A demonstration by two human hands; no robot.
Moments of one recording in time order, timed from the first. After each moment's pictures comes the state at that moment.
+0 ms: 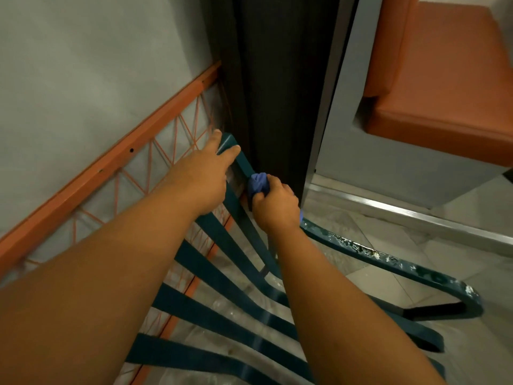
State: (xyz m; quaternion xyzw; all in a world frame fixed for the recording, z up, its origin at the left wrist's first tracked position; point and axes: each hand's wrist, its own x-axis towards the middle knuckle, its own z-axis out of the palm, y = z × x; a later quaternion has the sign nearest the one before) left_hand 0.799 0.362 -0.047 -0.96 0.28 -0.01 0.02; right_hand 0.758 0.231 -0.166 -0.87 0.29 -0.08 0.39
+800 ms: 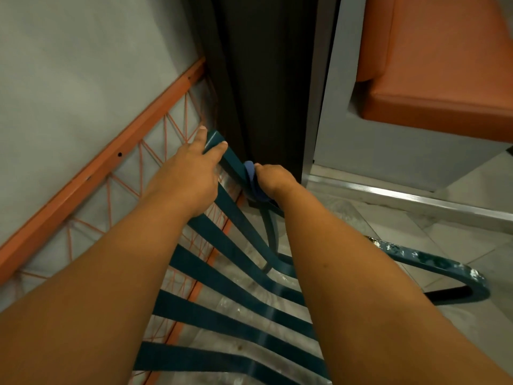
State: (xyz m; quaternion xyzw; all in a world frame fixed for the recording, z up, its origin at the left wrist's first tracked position) left_hand 0.795 0.359 -0.049 -0.96 0.27 -0.04 0.01; right_hand 0.793 0.197 -0.130 -0.86 0.23 0.11 0.44
